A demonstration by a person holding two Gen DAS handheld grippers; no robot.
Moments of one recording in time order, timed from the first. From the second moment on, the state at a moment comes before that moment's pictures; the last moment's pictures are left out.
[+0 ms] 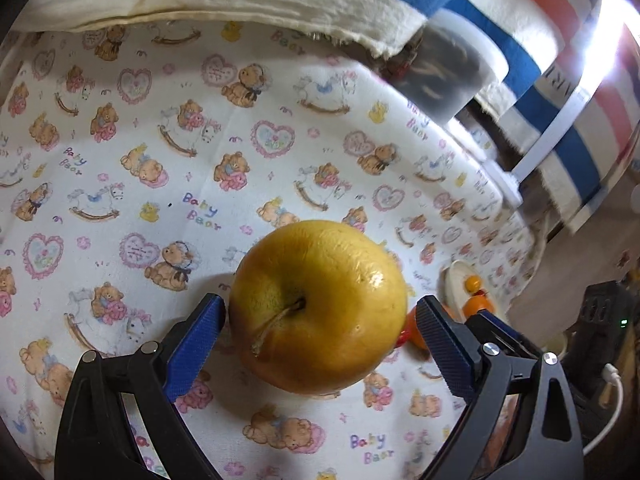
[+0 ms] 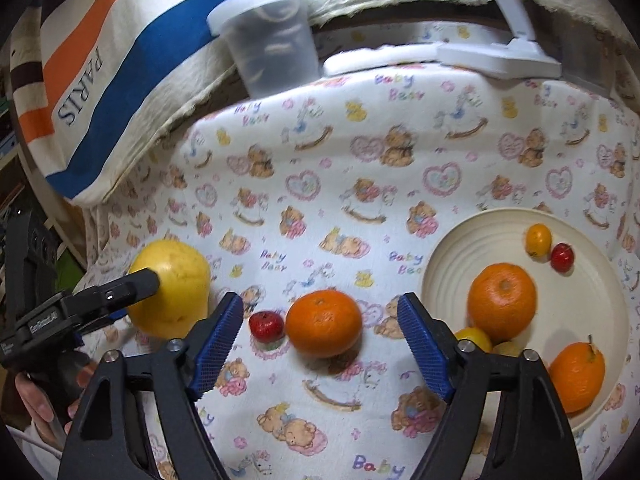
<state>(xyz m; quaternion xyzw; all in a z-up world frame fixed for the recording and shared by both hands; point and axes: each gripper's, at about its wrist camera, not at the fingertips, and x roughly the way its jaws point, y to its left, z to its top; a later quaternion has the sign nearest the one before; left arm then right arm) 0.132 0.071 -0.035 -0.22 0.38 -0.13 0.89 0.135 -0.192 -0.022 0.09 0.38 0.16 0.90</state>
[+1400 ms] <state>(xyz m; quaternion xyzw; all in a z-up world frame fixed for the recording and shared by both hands) 0.084 0.059 0.017 -0.08 0.24 -0.02 0.97 0.149 -0.180 -0.052 0.06 0.44 0.16 0.88</state>
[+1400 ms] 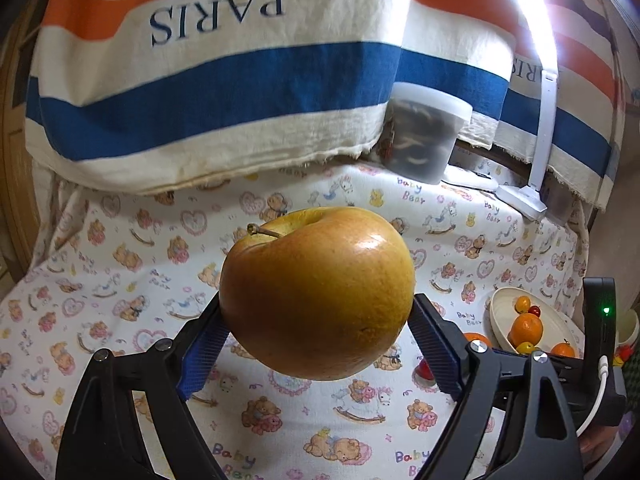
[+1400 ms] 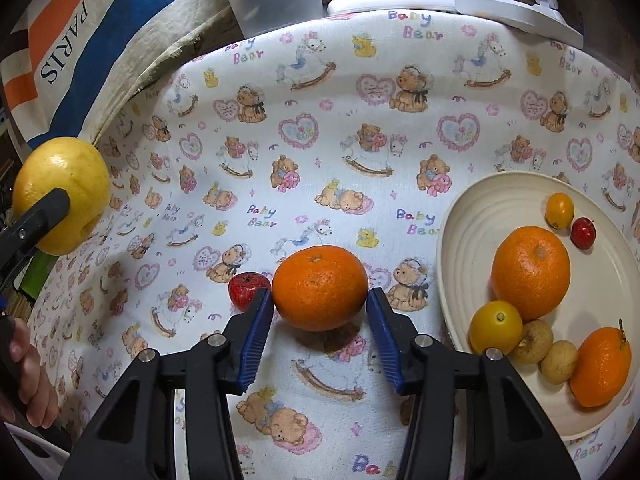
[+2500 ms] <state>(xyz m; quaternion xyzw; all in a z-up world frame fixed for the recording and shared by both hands) 0.021 0.036 0.104 -0.05 0.12 -0.06 0.99 0.078 -0.257 0.087 0.09 0.22 0.14 0.96</state>
